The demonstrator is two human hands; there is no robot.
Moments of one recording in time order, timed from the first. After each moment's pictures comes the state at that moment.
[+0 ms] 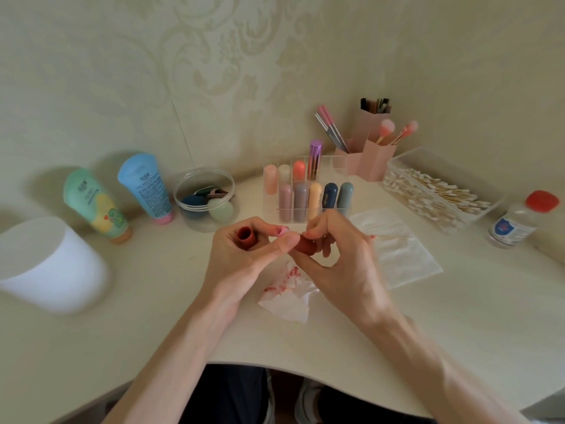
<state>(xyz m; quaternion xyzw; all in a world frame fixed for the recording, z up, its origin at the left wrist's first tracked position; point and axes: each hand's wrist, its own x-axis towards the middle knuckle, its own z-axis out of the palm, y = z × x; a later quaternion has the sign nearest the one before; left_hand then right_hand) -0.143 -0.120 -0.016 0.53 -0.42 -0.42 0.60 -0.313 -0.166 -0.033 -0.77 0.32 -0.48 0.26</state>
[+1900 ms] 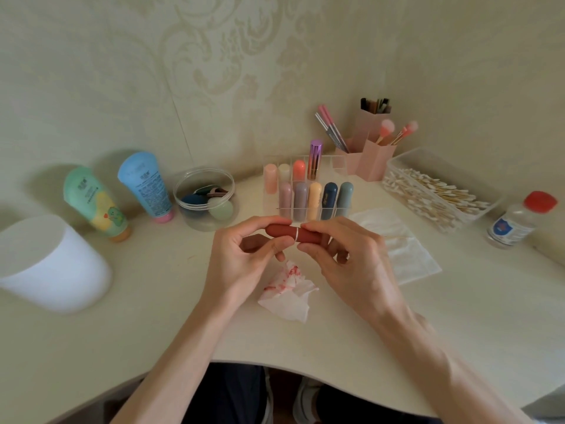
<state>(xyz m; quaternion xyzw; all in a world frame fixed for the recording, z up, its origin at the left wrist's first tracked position) -0.141 -0.126 -0.030 0.52 -0.51 -0.34 0.60 -0.325 -0.174 -0.035 -0.79 0.36 -0.45 0.18</state>
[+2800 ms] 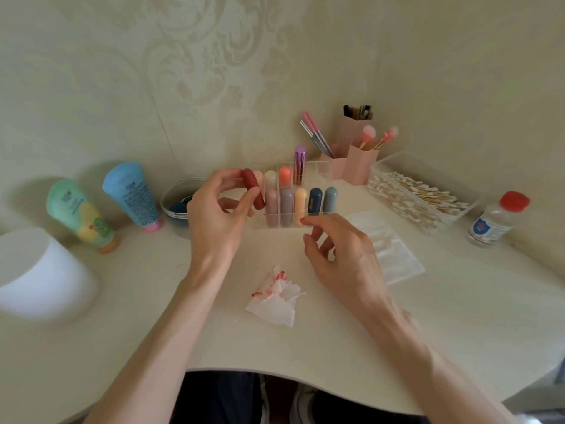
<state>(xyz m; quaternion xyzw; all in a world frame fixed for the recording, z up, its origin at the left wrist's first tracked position) -0.122 -0.184 -0.012 0.59 -0.50 -0.13 0.62 -0.331 -0.185 -0.040 -0.78 0.43 -0.41 0.16</state>
